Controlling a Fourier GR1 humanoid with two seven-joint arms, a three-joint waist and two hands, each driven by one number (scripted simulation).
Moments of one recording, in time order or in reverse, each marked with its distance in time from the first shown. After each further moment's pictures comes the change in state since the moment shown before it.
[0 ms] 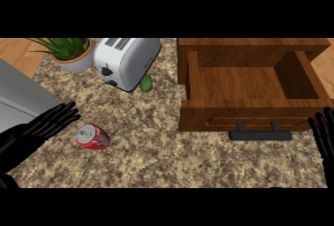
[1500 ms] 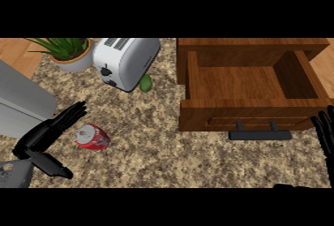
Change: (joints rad) left arm -0.175 0.004 -0.002 0.679 -0.616 0.104 -0.633; right arm -0.031 0.020 -0.074 0.049 -0.006 0.072 -0.030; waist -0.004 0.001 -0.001
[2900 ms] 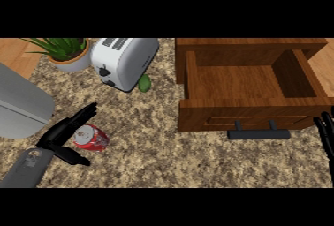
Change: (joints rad) left arm -0.235 0.019 -0.138 0.561 -0.125 0.209 -0.298; right arm 0.010 0.026 0.008 -0.071 0.008 0.005 0.042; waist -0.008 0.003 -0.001
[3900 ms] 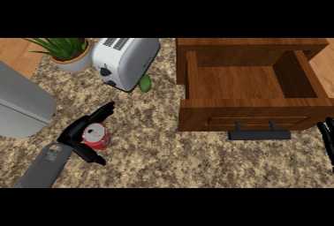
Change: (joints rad) left arm -0.052 -0.083 -0.055 0.034 0.009 0.014 0.001; right arm 0.040 0.012 -0.009 -0.030 -0.016 0.018 -0.002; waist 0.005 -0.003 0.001
